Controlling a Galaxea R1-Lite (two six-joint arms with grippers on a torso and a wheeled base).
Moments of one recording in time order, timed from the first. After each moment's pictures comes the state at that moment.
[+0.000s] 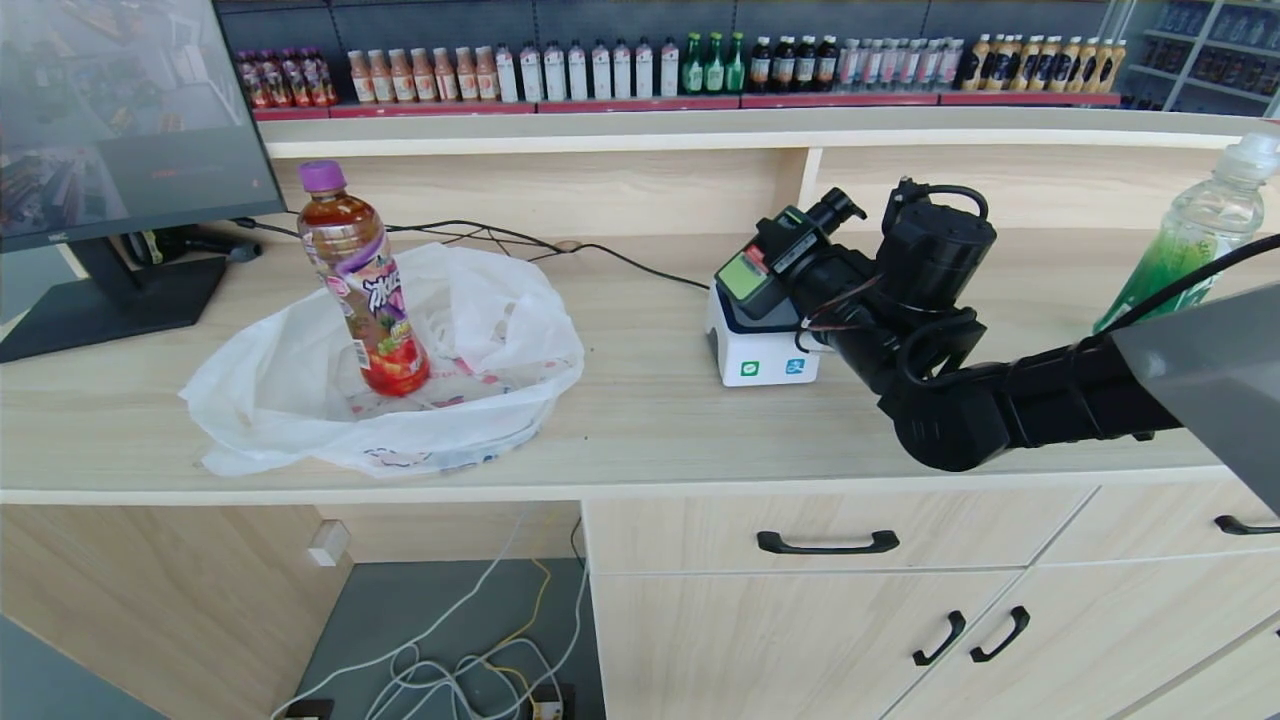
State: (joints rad) left arm 0.00 0.00 0.00 0.00 0.00 0.00; right arm 0.44 2.14 -1.40 -0.99 -0.15 0.70
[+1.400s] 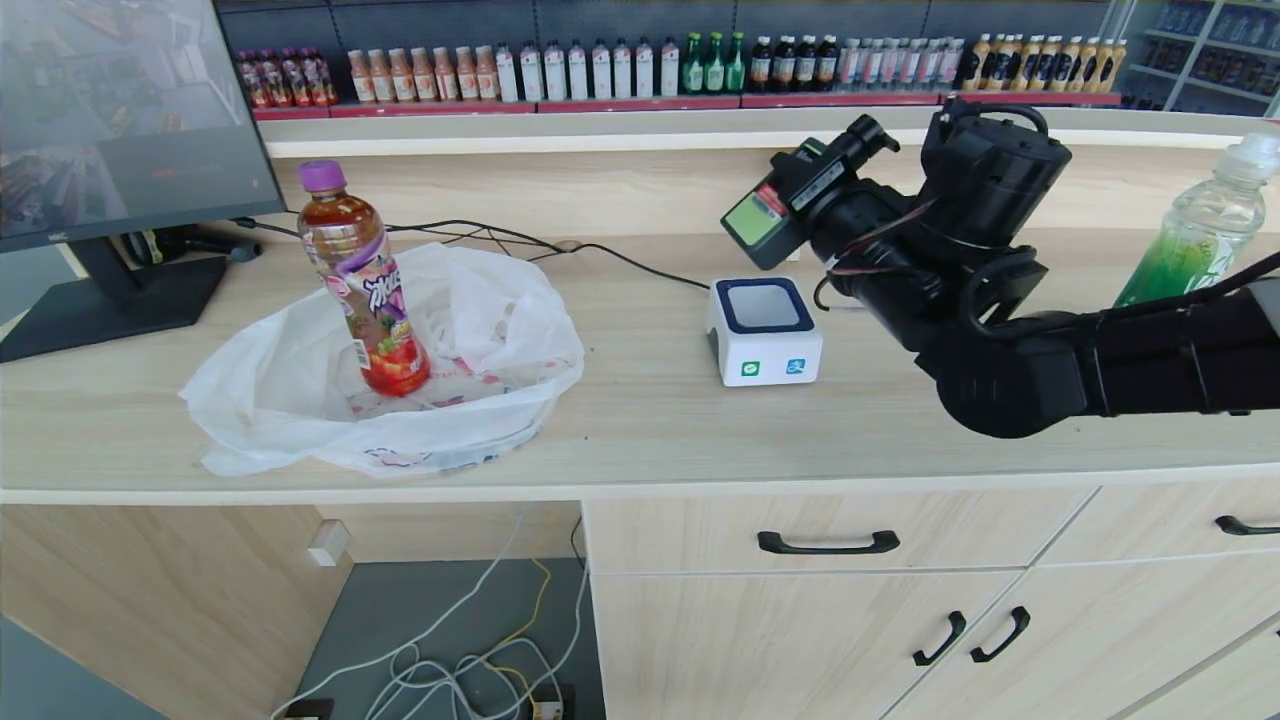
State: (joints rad) left arm 0.00 0.00 0.00 0.00 0.00 0.00; right arm 0.49 2.01 -1.44 -0.90 -0.20 0.69
